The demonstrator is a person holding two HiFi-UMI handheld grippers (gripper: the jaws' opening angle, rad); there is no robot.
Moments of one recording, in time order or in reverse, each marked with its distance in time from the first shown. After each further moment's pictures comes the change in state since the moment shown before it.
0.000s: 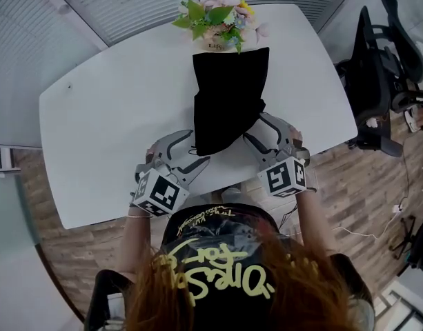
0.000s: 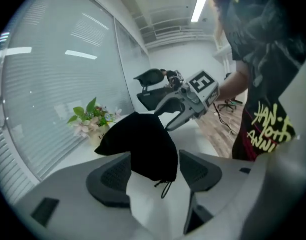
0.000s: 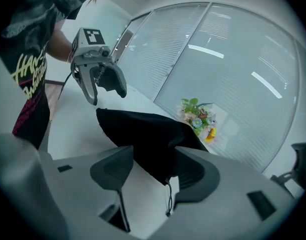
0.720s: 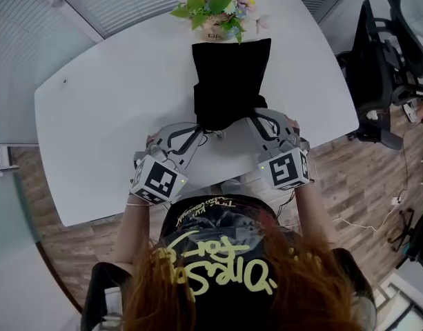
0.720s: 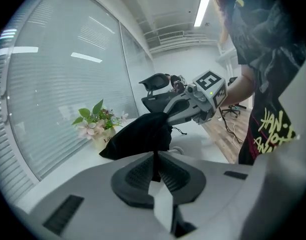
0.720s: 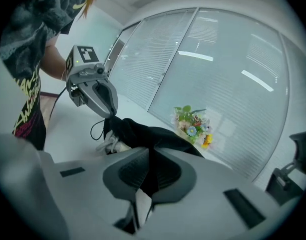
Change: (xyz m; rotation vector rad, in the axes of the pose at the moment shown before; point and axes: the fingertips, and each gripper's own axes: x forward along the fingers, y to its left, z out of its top) left arm 0.005 0.023 0.007 -0.028 -0.057 0.031; right arm -0.001 -0.015 0.028 0.092 -0.085 -0.040
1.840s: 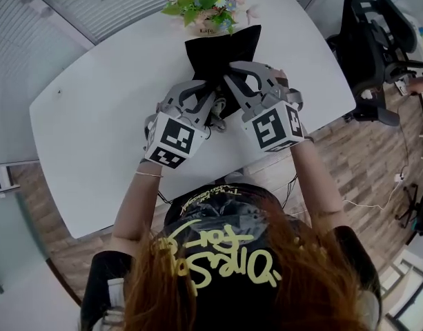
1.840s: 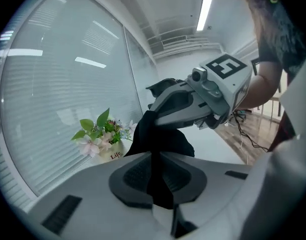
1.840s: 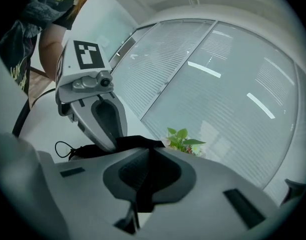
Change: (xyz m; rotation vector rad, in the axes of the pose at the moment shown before) left arm 0.043 0.055 0.045 -0.014 -0.068 0.039; right arm 0.050 -0.040 0.084 -0.187 -0.057 -0.068
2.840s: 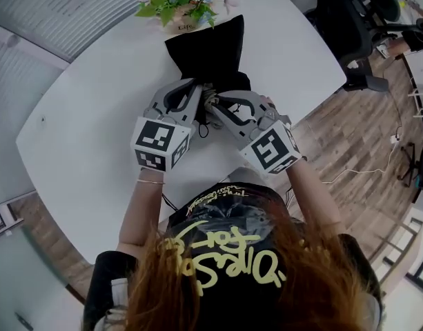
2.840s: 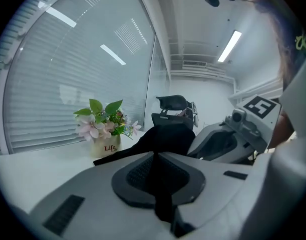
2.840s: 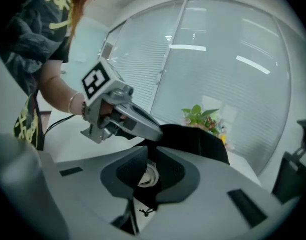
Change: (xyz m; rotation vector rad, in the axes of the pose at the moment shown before) left arm 0.004 0.019 -0.007 -0.354 -0.157 -0.097; right arm -0.016 0.074 -0.011 0.370 0.087 0.106
